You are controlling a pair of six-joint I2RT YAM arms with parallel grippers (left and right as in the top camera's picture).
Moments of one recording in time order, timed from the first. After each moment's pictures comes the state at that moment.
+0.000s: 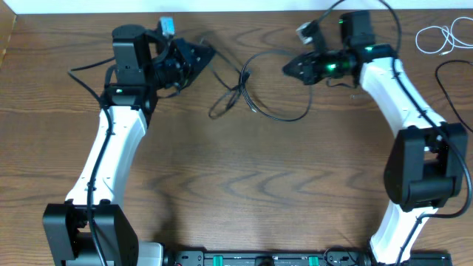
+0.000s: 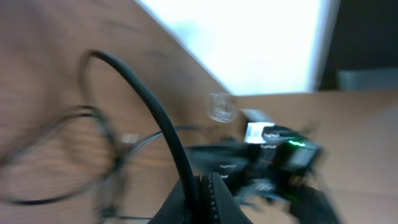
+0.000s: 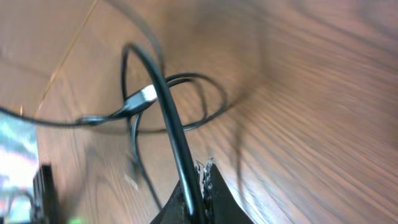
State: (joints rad) left arm -0.03 1.58 1.23 -0.17 0.78 -0.95; right arm 0.12 2.02 1.61 -0.59 -0.86 -0.10
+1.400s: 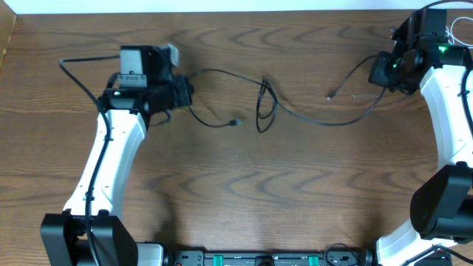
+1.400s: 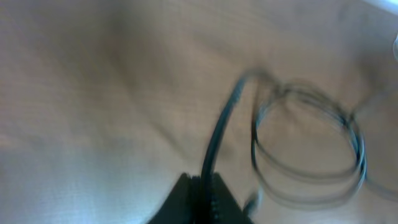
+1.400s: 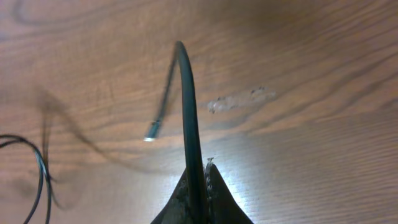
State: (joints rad) left arm -0.05 1.54 1.23 -0.66 0.38 -0.24; right arm -0.09 1.80 1.61 -0.94 -0.12 0.21
